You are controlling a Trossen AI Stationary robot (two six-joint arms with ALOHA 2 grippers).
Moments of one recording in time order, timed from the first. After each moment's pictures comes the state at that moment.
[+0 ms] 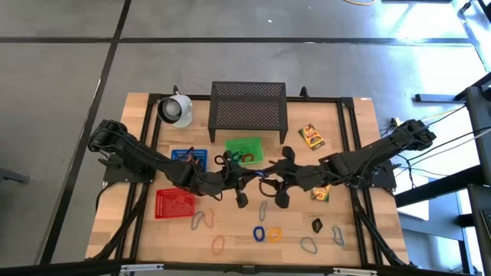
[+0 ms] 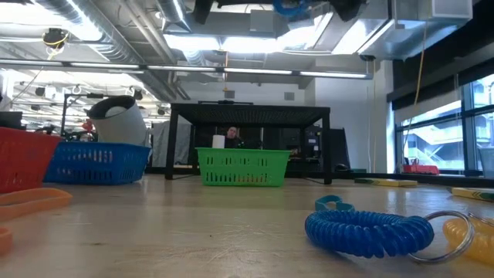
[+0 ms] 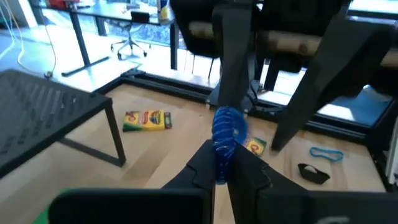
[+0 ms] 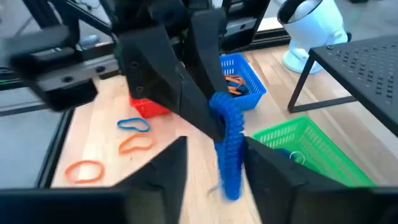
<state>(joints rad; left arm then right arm) -0.38 1.59 1.08 0.22 -0.72 -0.30 0.42 1.39 1.08 -0.22 0.48 0.36</state>
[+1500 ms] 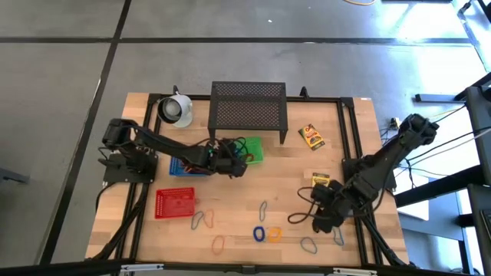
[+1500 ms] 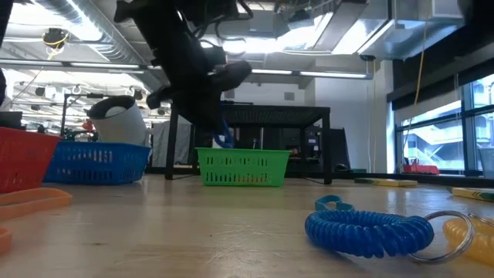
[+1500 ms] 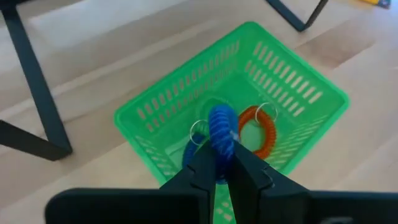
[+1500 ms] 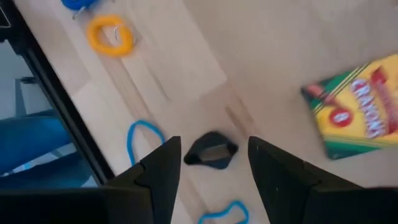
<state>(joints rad) -0.13 1.71 1.08 -0.46 -0.66 -1.01 0.81 1.30 0.90 -0.85 0.11 1.35</state>
